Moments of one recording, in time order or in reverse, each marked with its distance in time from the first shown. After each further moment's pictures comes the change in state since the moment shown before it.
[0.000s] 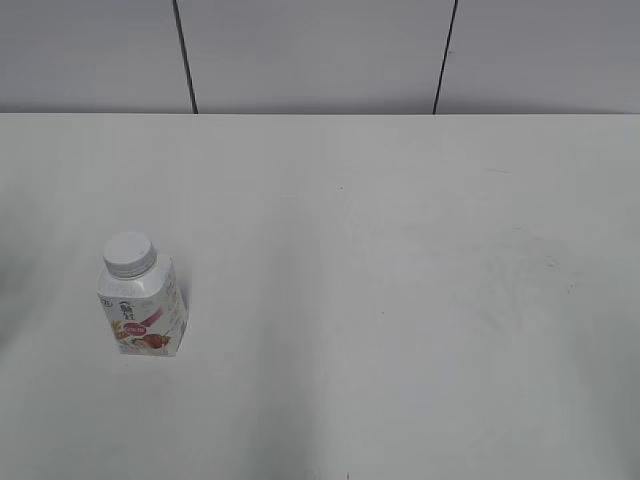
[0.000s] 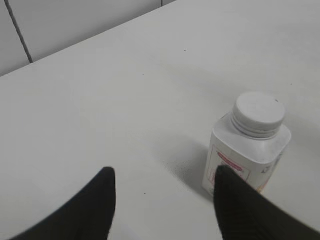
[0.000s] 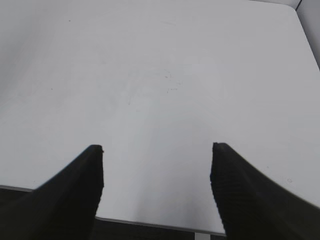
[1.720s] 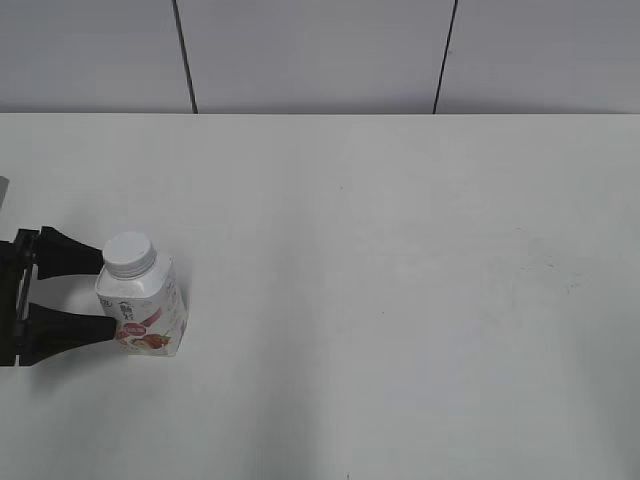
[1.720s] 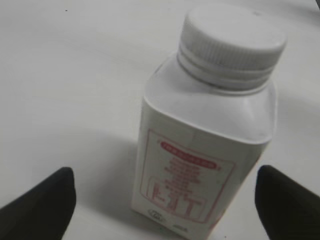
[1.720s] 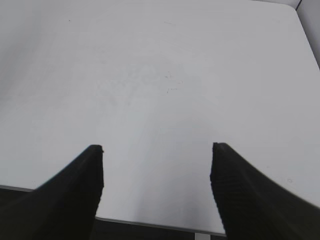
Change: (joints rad) left arm -0.332 0.533 -0.193 0.000 -0.001 0.213; right arm 0.000 0.000 0.000 0.000 0.000 0.000
